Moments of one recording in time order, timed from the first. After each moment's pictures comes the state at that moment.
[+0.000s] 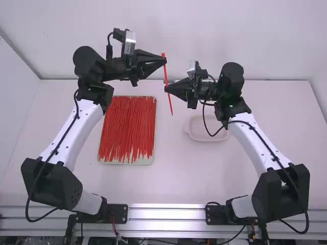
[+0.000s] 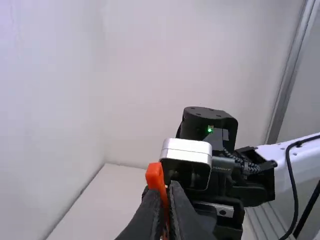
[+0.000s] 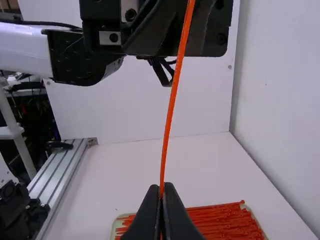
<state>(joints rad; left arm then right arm) -0.16 1.56 1.44 0.58 1.22 -0.50 0.26 1.52 1.20 0.34 -1.26 0.04</state>
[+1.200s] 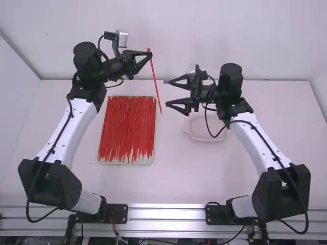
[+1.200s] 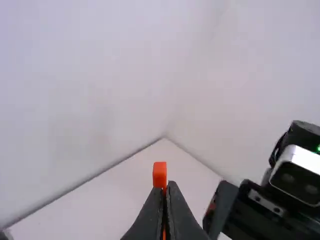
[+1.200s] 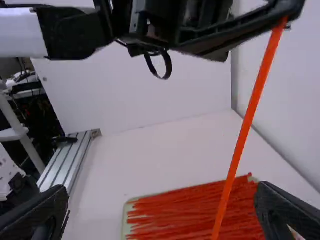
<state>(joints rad) -0.08 1.56 1.45 0.16 0.91 -0.41 0.24 1.52 1.20 0.11 -1.26 -0.04</state>
